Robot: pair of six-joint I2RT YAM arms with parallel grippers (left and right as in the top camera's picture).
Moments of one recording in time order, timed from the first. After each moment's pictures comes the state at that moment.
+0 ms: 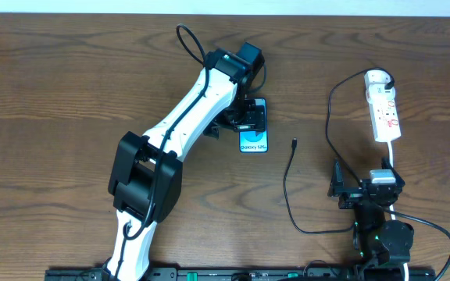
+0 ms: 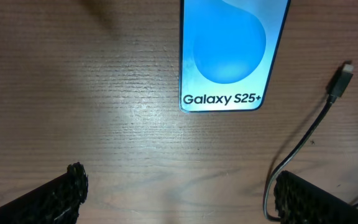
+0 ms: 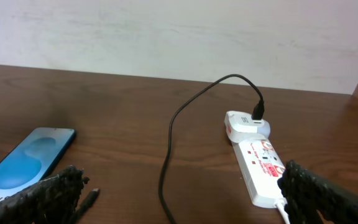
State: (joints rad) left arm -0.56 2.15 1.91 -1.33 0.18 -0.56; right arm 0.02 0.01 0.01 -0.07 0.00 -0.06
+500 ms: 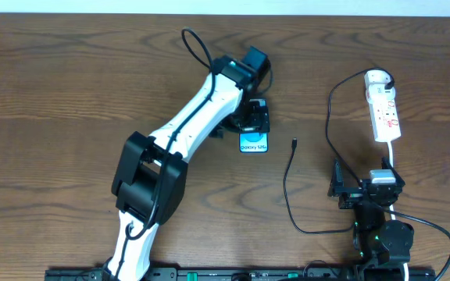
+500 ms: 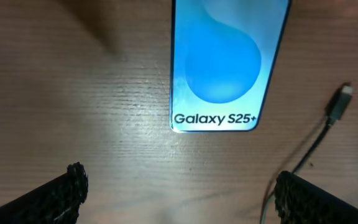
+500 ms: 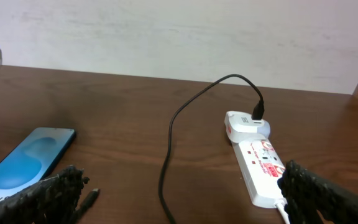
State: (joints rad) left arm -0.60 2.15 1.86 -1.23 0.14 -0.63; right arm 0.02 0.01 0.01 -0.07 0.00 -0.06
